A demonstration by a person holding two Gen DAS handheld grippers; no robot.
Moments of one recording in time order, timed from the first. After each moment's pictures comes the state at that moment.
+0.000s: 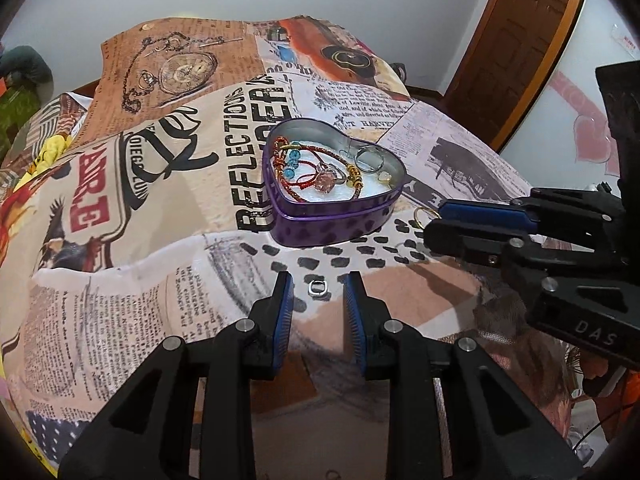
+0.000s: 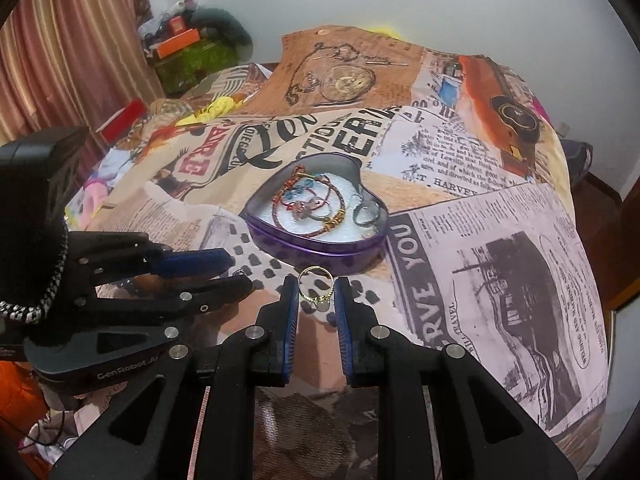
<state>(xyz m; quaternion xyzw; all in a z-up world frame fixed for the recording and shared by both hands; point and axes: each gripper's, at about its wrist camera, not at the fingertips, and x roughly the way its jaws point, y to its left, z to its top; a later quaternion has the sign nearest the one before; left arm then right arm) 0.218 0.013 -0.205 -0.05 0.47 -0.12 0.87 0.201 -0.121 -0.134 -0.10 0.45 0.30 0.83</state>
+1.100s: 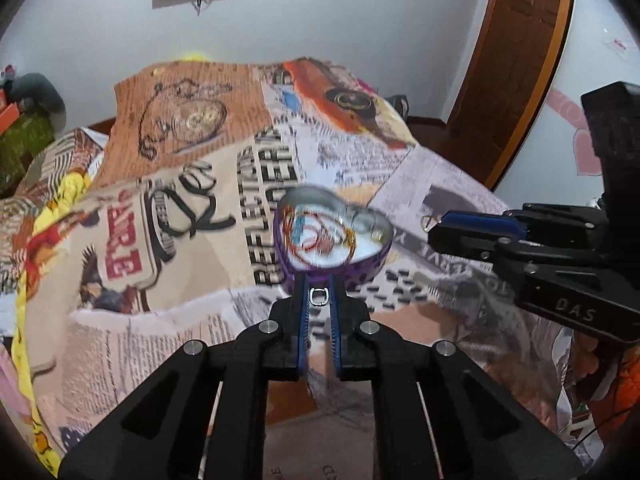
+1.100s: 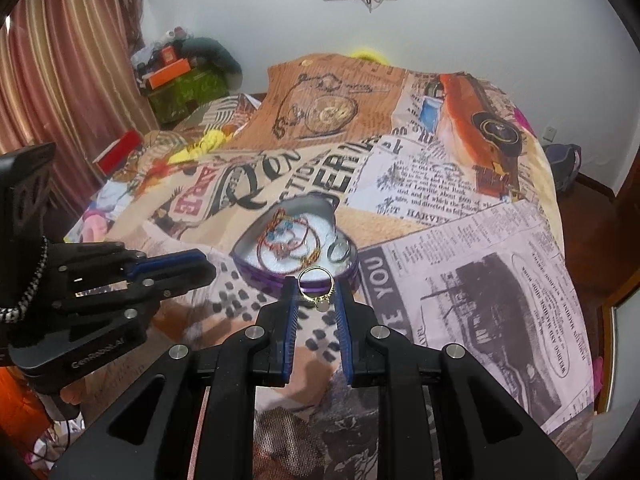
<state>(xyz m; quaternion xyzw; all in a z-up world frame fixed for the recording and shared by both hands) 0.211 0.015 -0.157 -0.03 0.40 -0.11 0.91 0.209 -0.137 -0.106 -0.07 0.41 0.29 0.86</state>
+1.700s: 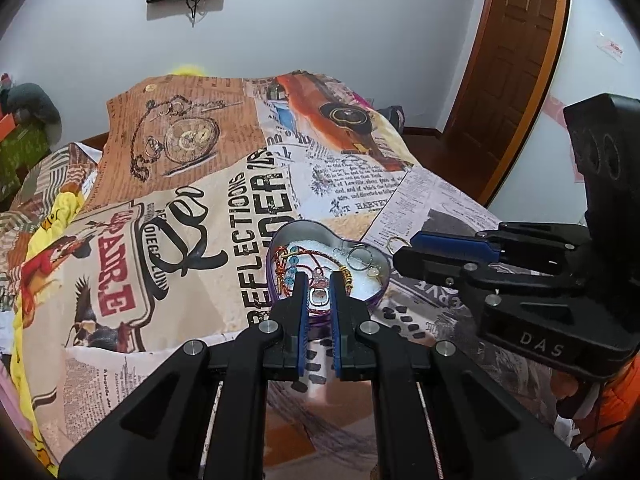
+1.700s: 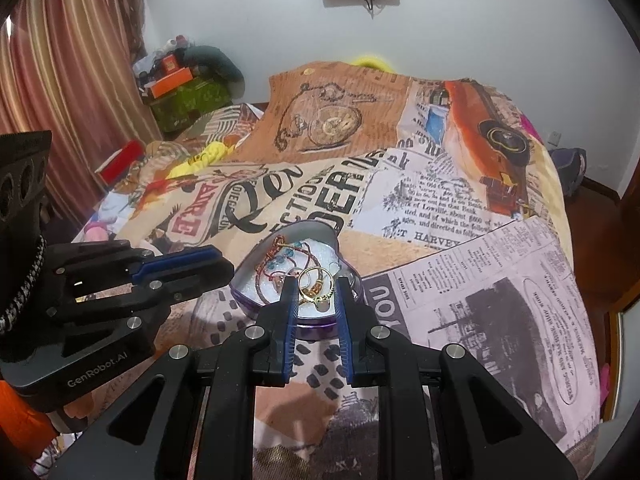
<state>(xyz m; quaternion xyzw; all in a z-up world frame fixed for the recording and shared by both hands) 0.235 0.011 -0.154 -0.03 0.39 -0.12 0.91 0.230 -0.125 -0.112 -0.06 0.41 0.30 0.86</state>
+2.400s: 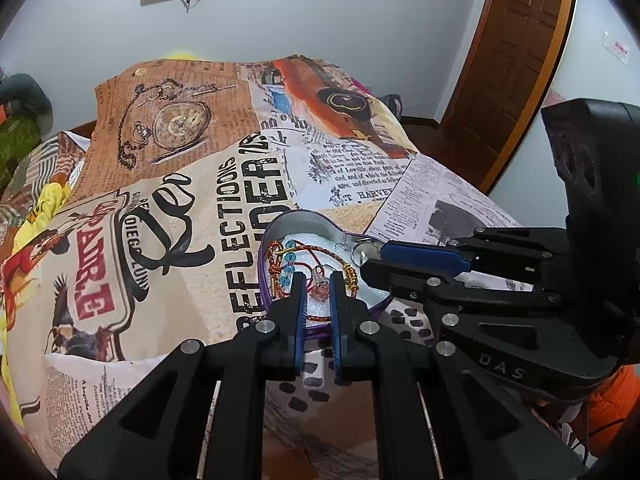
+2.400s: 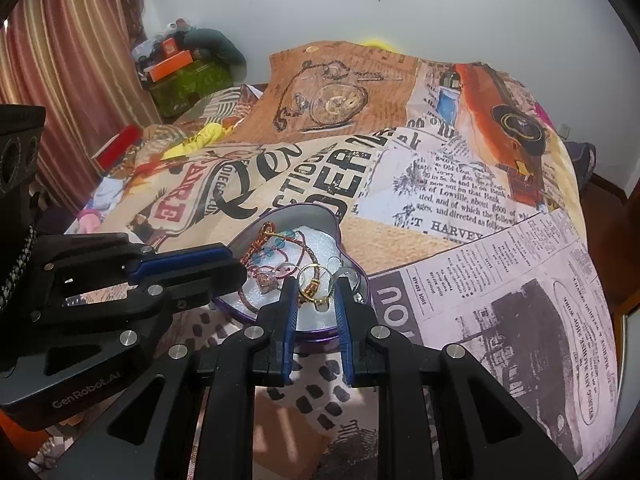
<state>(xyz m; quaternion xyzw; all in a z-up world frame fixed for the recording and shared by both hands) 0.254 0.008 -0.171 -0.04 0.41 -0.13 0.90 0.247 -0.114 -0.138 -0.07 0.43 0.31 0.84</state>
